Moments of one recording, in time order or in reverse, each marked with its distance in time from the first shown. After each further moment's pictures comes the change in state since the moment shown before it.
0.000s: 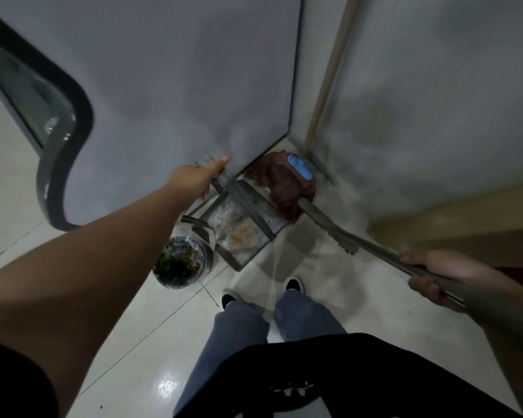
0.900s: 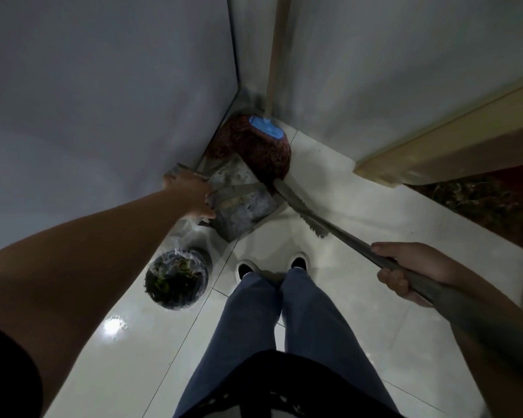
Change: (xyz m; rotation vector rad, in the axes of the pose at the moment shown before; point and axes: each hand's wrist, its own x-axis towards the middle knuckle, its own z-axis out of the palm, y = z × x) left_hand 0.136 -0.036 0.052 1.432 -0.425 0.613; right_hand 0.049 0.059 0.108 0.313 -0.092 0.080
